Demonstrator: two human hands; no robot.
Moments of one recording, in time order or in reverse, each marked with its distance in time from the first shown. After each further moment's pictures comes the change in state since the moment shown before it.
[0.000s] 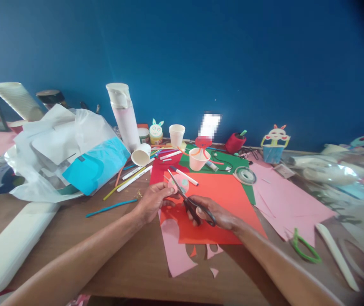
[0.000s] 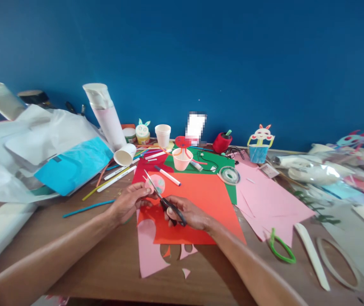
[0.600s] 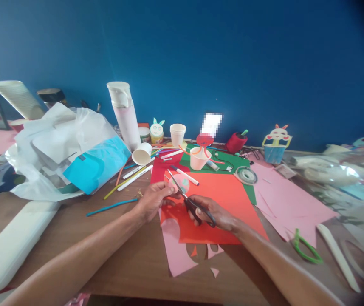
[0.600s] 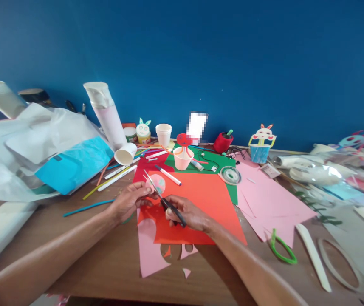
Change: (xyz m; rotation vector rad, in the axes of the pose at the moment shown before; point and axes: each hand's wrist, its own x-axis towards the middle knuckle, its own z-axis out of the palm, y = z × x) left_hand 0.001 0.001 -0.003 0.013 -0.015 -0.014; right_hand 0.000 -0.006 0.005 -0.026 0.022 0.004
